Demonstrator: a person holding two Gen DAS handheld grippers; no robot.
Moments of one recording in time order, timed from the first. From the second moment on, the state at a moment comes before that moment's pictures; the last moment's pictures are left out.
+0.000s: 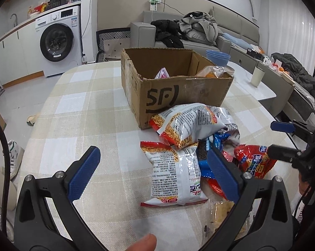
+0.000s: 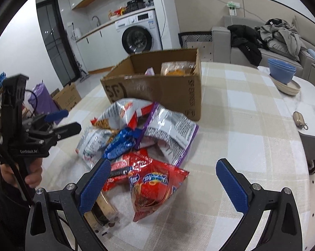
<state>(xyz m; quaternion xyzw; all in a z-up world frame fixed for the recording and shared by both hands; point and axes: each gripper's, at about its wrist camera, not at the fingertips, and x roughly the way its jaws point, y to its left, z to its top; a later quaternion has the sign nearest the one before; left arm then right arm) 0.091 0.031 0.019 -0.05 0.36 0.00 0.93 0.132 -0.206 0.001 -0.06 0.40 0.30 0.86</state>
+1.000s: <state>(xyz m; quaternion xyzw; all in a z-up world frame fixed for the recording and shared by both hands) 0.112 0.012 -0.018 -0.05 0.41 -0.02 0.91 0.132 -0.180 -0.039 -0.08 0.47 0.34 0.81</state>
